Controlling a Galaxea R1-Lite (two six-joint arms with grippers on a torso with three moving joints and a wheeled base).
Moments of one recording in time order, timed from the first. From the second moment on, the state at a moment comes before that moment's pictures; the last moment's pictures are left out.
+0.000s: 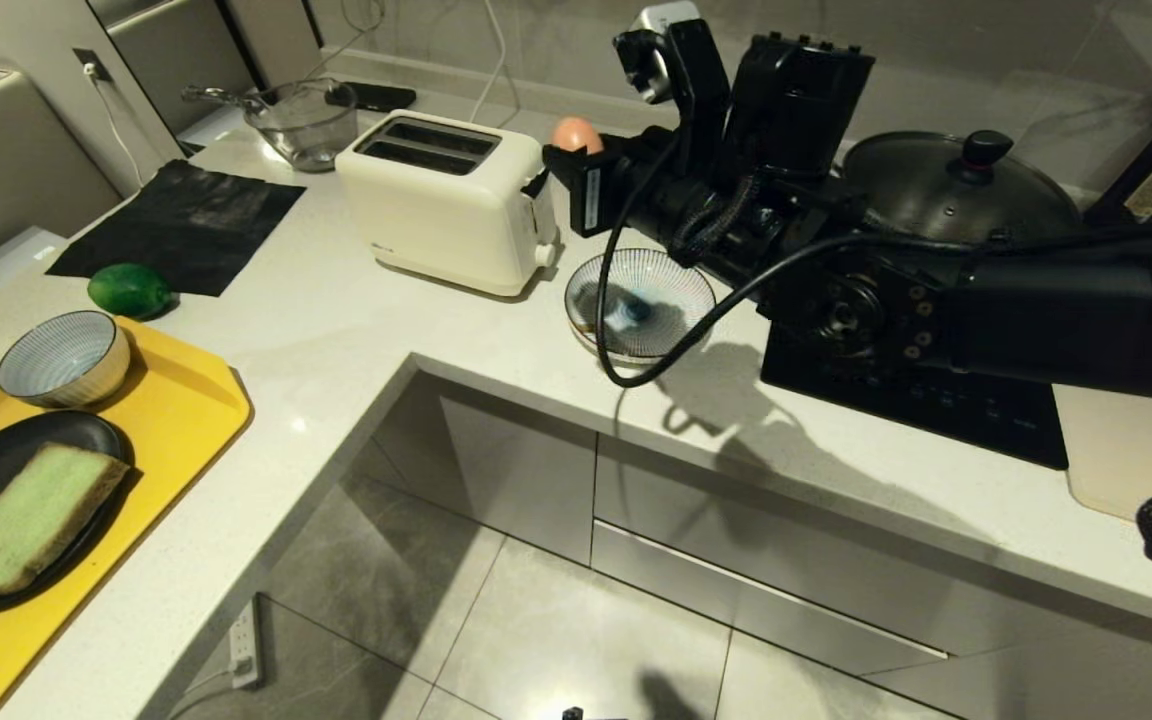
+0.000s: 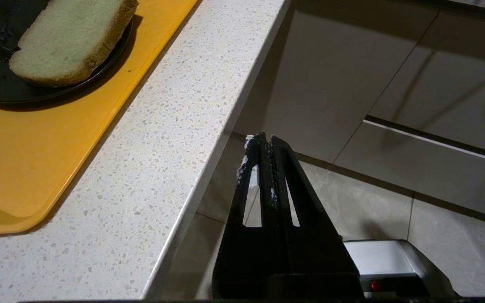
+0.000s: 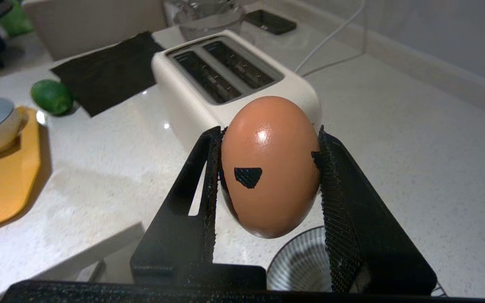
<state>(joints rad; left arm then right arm) 0.00 0.00 0.00 0.01 0.00 0.01 0.66 2.15 -1.95 -0.47 -0.02 -0.14</state>
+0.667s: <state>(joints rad) 0.00 0.00 0.00 0.01 0.00 0.01 0.65 2.10 -1.94 -0.49 -0.07 -0.13</state>
